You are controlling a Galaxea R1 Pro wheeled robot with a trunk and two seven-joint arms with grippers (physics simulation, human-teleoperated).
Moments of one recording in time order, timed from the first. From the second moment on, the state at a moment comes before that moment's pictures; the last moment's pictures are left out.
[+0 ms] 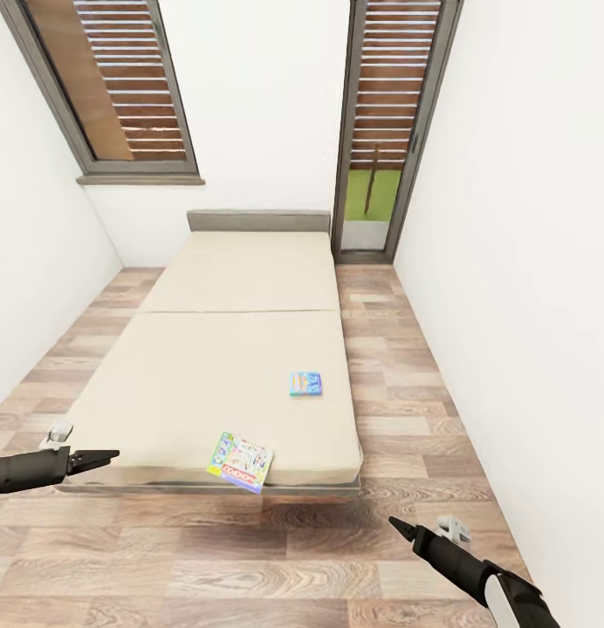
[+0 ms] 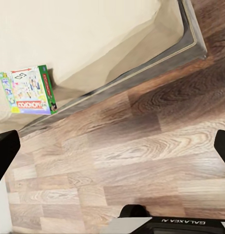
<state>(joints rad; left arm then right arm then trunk) -0.68 0.57 0.34 -0.67 -0.18 0.75 -1.56 -0.32 -0.05 -0.38 -0.76 -0.22 0.41 0.65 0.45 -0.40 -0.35</state>
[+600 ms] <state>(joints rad) -0.68 0.57 0.34 -0.67 -0.18 0.75 -1.56 -0.32 -0.05 -0.38 -0.76 -0.22 0.41 0.65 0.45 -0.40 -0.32</state>
